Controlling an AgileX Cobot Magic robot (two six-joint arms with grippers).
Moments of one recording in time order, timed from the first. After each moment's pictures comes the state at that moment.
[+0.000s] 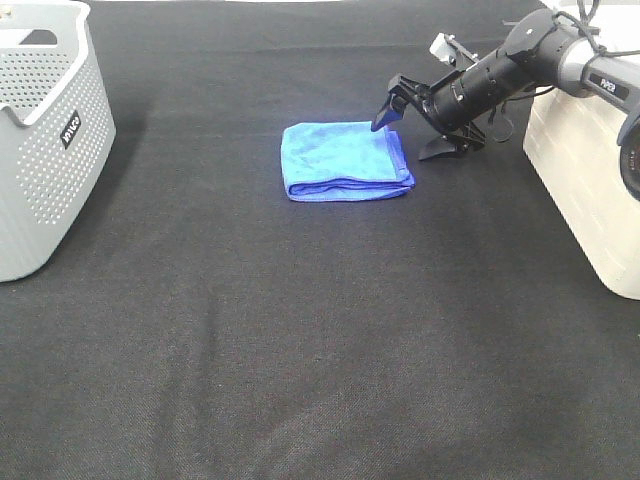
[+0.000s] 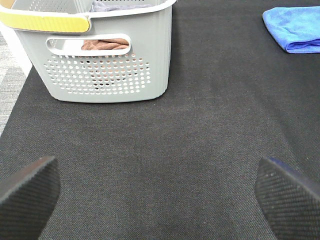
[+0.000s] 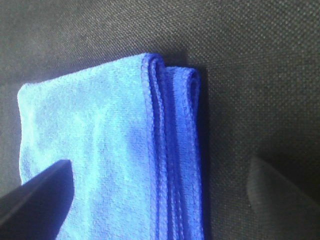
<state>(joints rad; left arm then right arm) 0.01 -0.01 -0.50 -0.02 1.05 0.01 0.11 2.76 -2.46 0.63 0.91 -0.11</state>
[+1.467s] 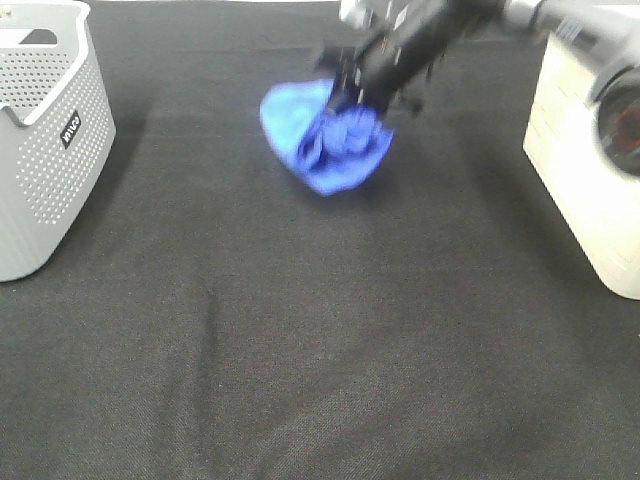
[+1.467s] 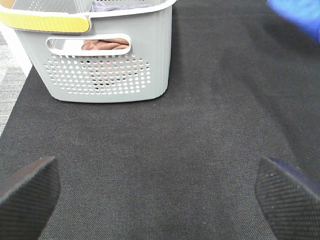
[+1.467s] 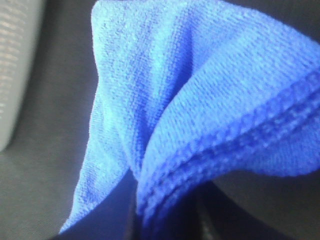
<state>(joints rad) 0.01 -0.01 -0.50 -0.02 1.05 0.01 0.30 2.55 -2.45 0.56 1.13 -0.15</state>
